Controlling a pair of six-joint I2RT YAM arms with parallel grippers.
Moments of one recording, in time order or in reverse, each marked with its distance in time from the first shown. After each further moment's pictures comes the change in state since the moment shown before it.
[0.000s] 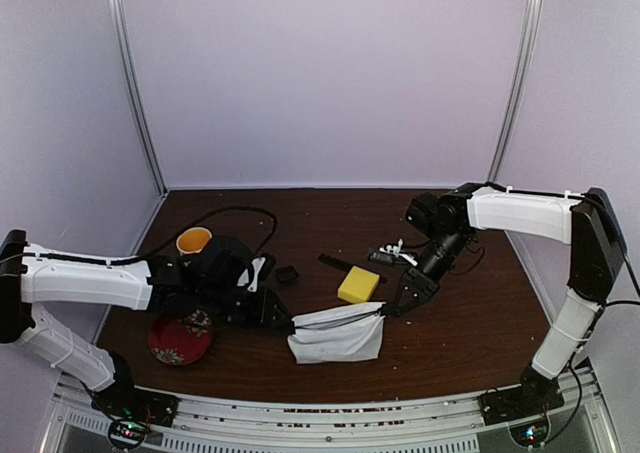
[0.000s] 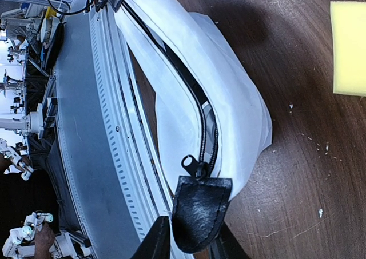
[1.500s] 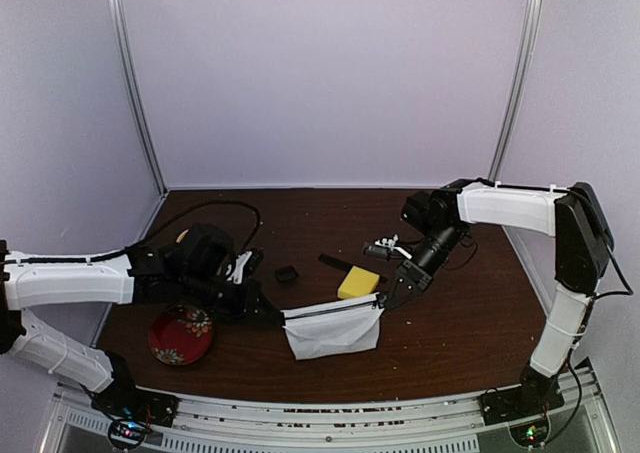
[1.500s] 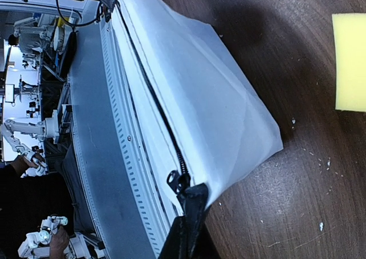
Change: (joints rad) left arm 0.071 -0.070 -0.001 -0.069 0.161 -0.031; right arm -0.014 0.090 0.080 -0.048 -0.059 -0.008
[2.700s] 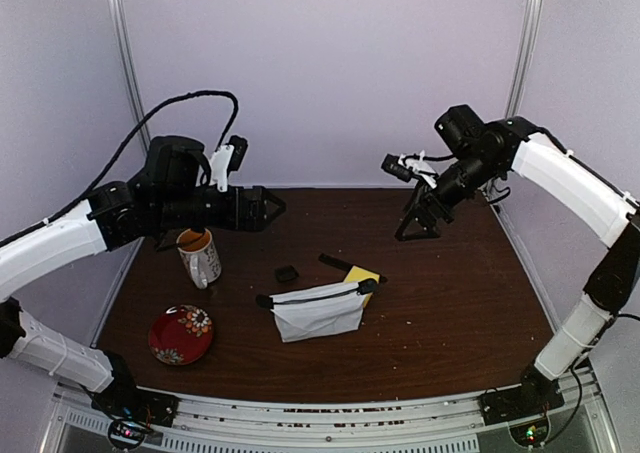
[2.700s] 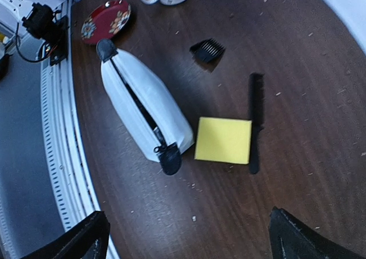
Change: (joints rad) left arm 0.087 -0.050 0.405 -0.093 -0.331 0.433; right arm -0.058 -0.162 0.349 -0.034 0.298 -0.066
